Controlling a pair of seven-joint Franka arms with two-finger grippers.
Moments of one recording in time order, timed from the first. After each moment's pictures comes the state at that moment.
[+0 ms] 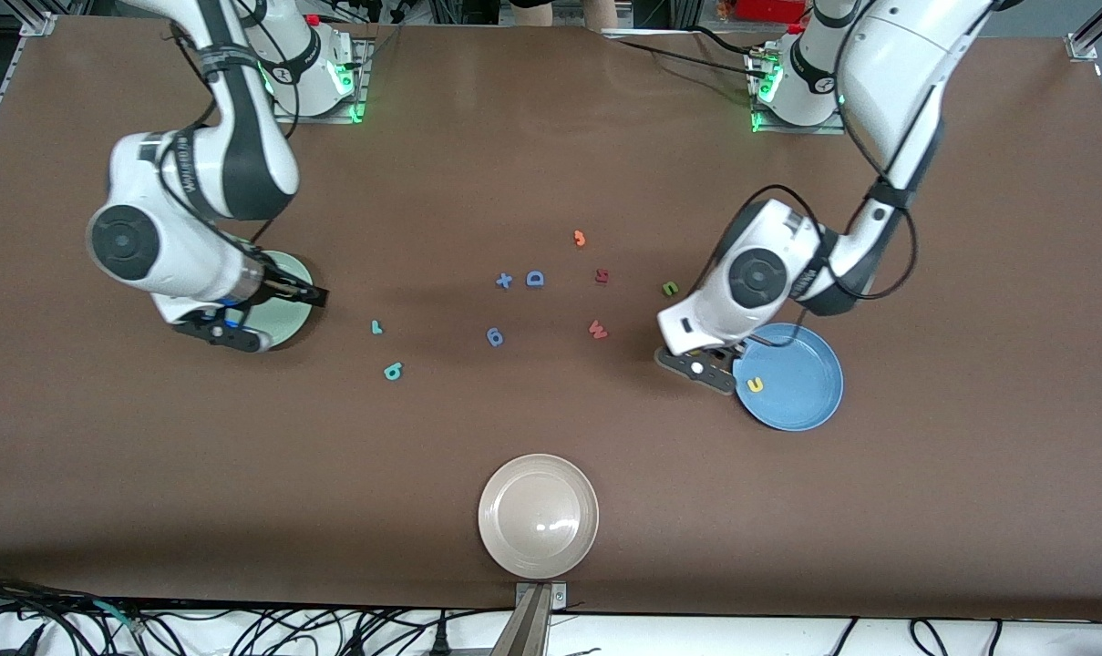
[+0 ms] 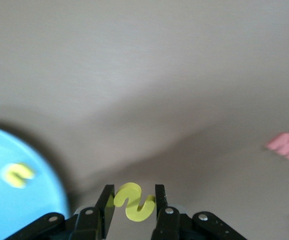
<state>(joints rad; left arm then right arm) -0.09 0.59 -0.34 -1.77 0.20 2.26 -0.06 0.71 0.32 -0.51 -1.86 0.24 1.91 0.38</state>
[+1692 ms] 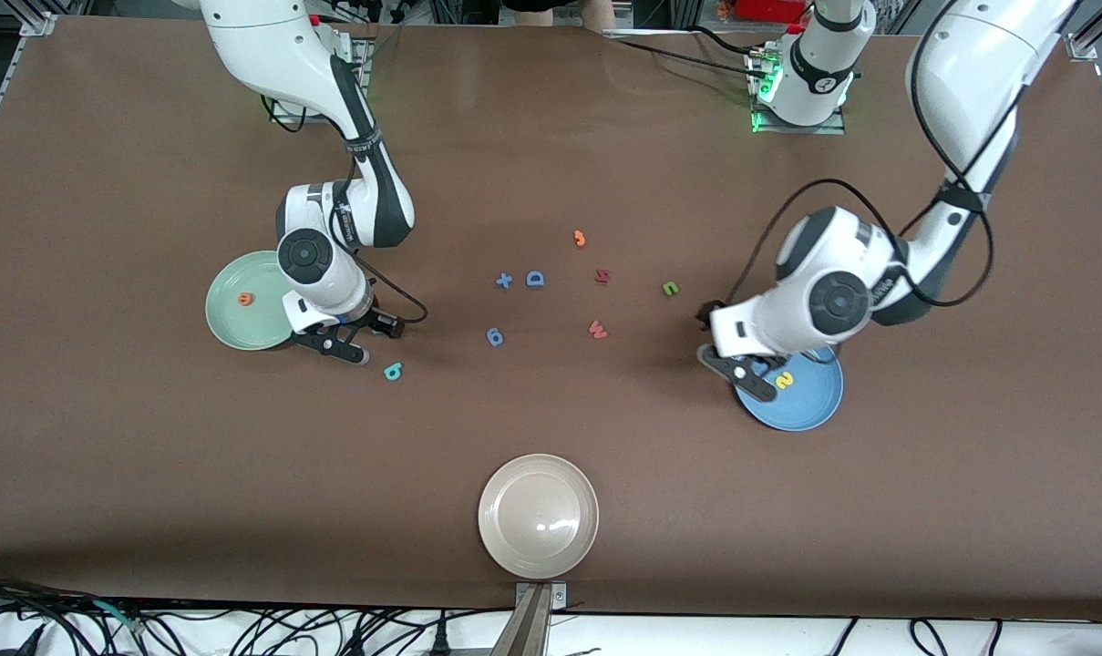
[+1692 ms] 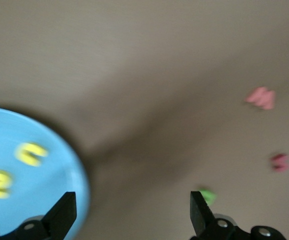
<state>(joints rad) 0.17 0.59 -0.62 -1.77 0.20 2.10 0.00 0.81 0.57 -0.44 -2.06 0.32 2.50 0.47</state>
